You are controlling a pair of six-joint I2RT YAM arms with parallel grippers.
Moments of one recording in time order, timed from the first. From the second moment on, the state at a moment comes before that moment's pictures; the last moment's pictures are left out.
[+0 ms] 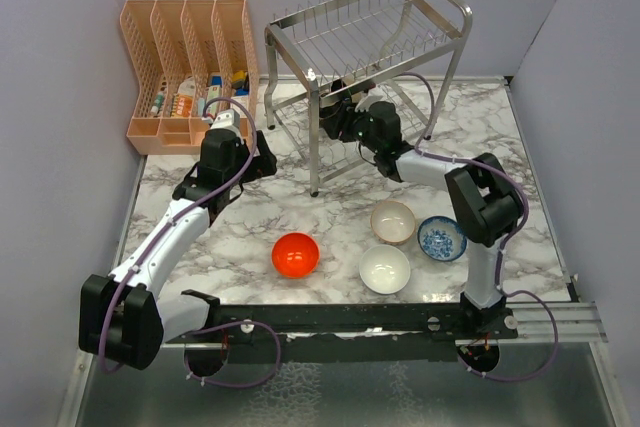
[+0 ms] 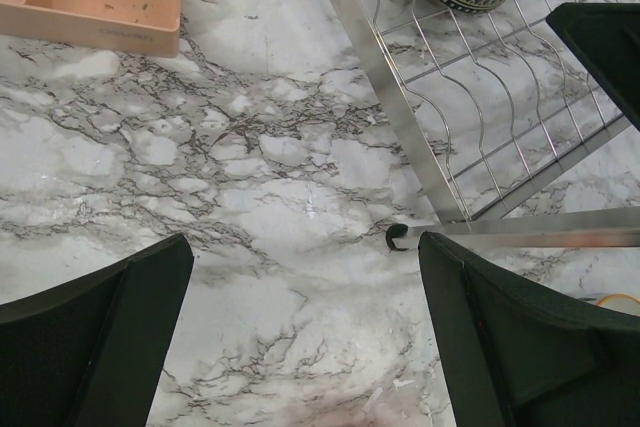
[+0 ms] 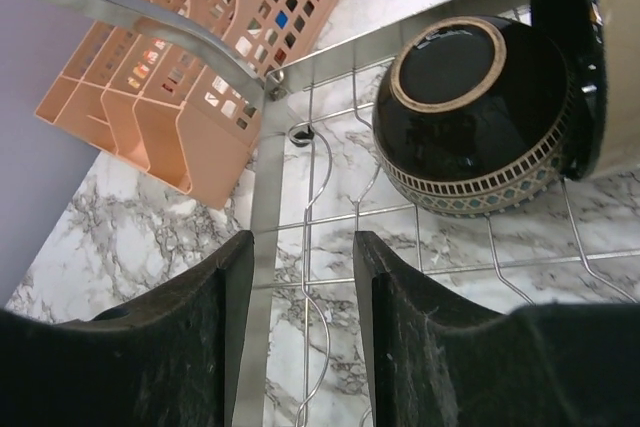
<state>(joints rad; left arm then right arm) -0.29 1.16 0.83 -0.20 -0.05 -0.46 0.52 1.97 1.24 0.56 -0.13 0.50</state>
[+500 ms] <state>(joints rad) -0.28 1.15 0.81 -0.19 -0.05 -0.47 0.53 2.14 1.46 0.67 -0.18 0.38</state>
